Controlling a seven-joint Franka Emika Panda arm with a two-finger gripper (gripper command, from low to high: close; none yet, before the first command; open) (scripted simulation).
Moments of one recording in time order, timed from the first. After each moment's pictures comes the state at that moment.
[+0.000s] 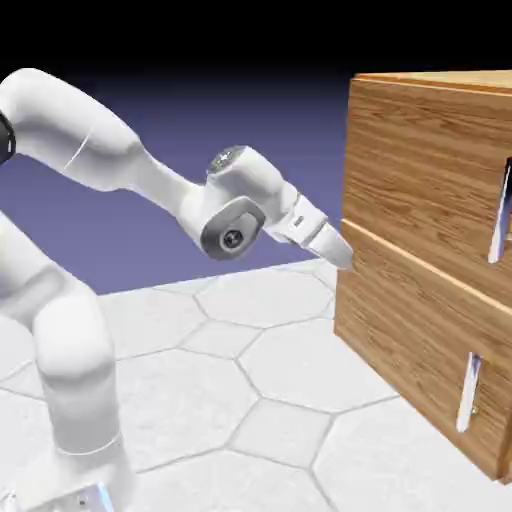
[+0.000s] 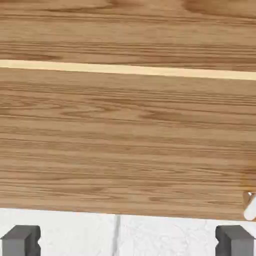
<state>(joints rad) 0.03 -0.58 -0.02 -2.79 -0.05 3.04 0.72</state>
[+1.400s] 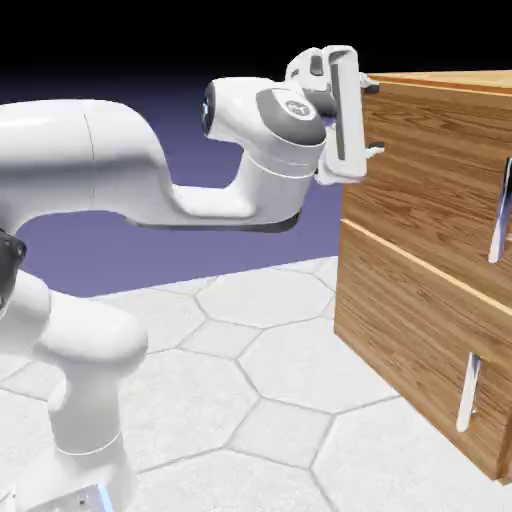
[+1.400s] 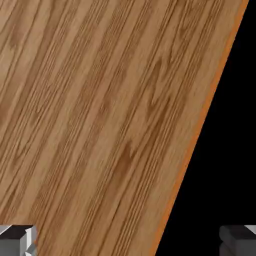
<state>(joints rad) 0.82 -0.87 -0.88 -2.26 -1.88 3.04 -0.04</state>
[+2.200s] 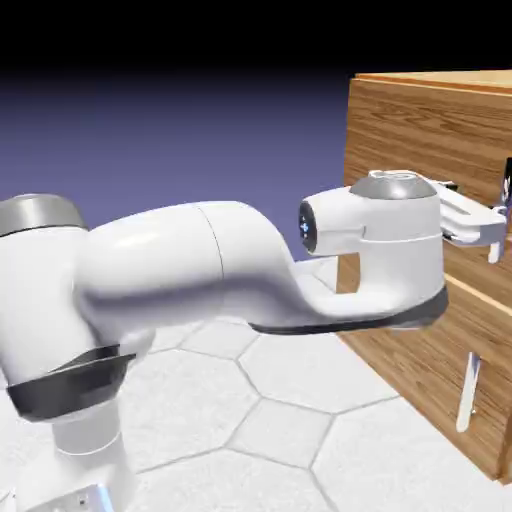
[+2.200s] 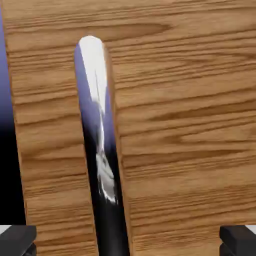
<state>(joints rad) 1.26 -1.04 -1.36 -1.97 -2.90 3.04 -0.46</state>
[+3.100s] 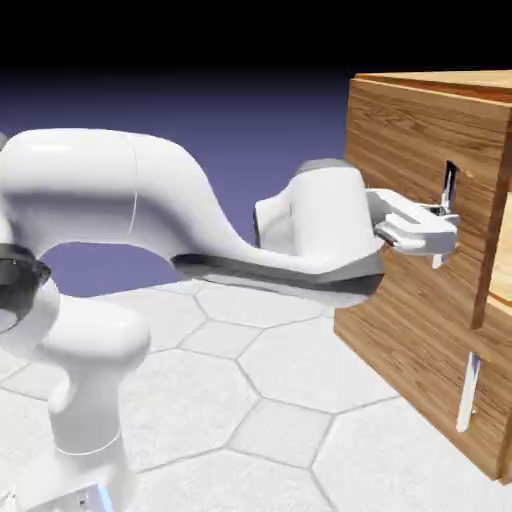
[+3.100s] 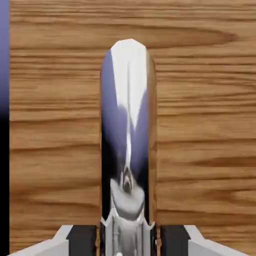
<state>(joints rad) 0.76 -0.76 -1.01 -2.32 -2.90 2.79 -0.07</state>
